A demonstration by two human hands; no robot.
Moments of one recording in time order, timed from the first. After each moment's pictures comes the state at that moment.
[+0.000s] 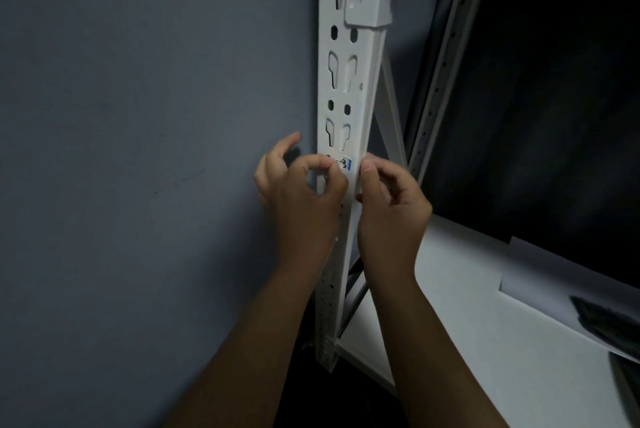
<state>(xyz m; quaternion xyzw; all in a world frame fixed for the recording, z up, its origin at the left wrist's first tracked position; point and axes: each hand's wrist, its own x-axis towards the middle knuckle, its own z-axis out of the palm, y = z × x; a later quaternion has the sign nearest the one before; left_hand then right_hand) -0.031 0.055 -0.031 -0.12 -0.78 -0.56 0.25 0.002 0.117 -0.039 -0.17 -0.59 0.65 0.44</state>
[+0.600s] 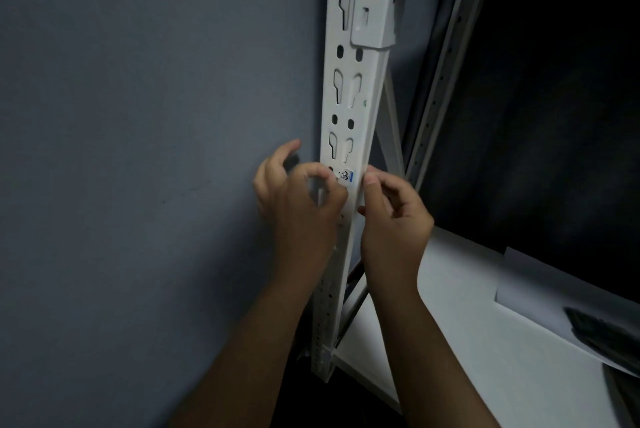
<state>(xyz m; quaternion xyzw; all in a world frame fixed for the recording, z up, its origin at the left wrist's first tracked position) -0.031 0.046 -0.028 -0.14 -0.79 -0.54 0.27 0.006 0.116 -0.037 -0.15 -0.60 0.65 0.44</state>
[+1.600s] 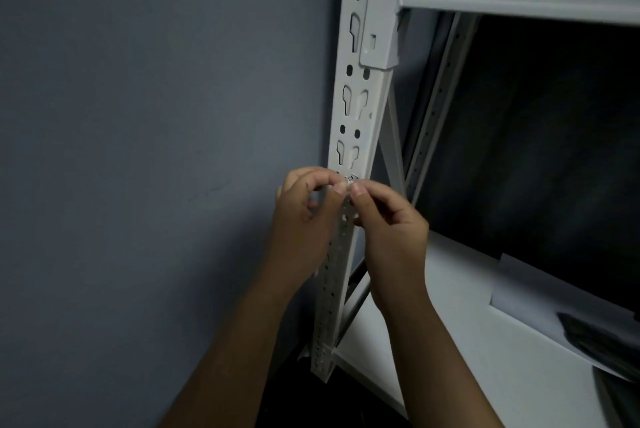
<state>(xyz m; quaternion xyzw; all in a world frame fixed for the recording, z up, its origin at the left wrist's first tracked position) -0.014 0.018 -0.013 -0.23 -0.73 -0.63 0.11 0.033 0.105 -0.019 -0.09 -0.63 0.69 0.35</state>
